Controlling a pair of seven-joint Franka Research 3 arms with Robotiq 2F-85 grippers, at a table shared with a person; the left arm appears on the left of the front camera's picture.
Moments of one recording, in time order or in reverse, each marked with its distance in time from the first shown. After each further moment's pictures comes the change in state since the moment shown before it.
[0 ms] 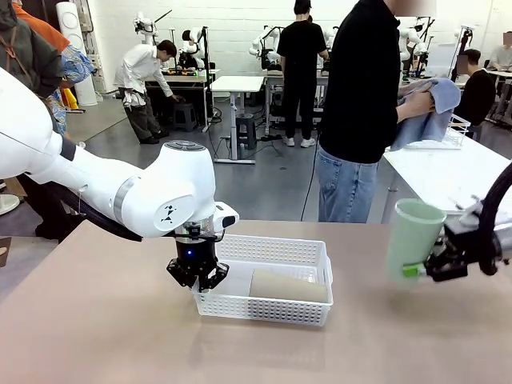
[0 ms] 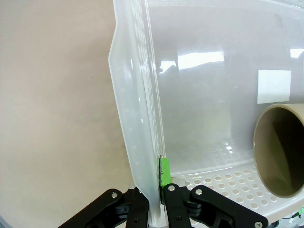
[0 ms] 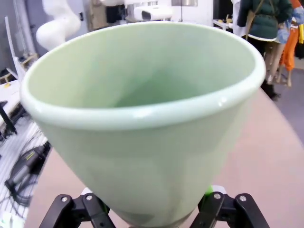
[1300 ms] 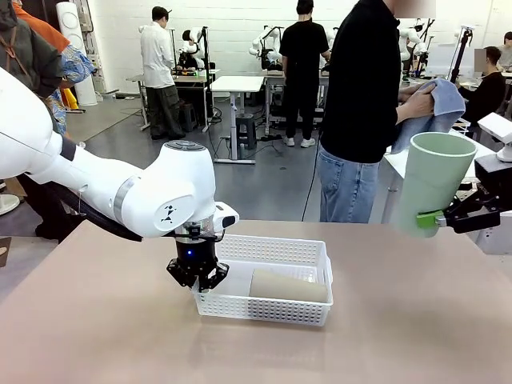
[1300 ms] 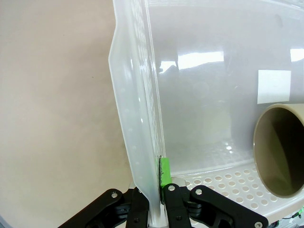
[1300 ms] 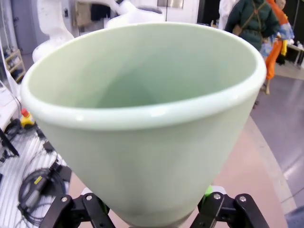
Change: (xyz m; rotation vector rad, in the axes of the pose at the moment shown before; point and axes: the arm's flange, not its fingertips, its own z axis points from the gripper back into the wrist) left arm 0.000 0.000 0.000 0.000 0.000 0.000; right arm 0.141 0.072 0.023 -0.120 0.076 0.084
